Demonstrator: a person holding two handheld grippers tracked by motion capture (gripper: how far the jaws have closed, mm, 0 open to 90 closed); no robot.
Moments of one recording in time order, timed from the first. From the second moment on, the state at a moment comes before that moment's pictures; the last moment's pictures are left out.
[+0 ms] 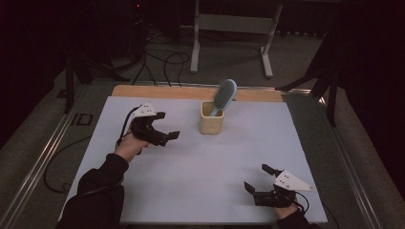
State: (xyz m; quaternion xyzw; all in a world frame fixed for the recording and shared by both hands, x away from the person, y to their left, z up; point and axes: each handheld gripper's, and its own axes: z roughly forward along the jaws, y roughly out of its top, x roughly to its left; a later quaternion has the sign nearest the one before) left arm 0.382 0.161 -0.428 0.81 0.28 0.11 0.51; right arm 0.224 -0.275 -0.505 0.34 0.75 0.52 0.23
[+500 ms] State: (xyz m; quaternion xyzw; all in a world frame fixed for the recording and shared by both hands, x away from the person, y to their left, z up) left arm 0.358 0.194 -0.436 0.81 0.29 0.12 0.50; right arm 0.225 -0.274 -0.505 0.34 0.75 0.52 0.23
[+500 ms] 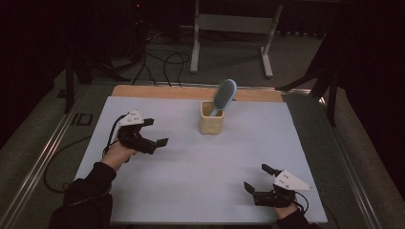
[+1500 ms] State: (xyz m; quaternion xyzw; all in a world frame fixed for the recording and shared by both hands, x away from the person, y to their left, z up) left arm 0.282 0.254 -0.477 0.81 0.34 0.15 0.46; right arm 0.225 -0.272 -0.505 0.34 0.75 0.51 0.23
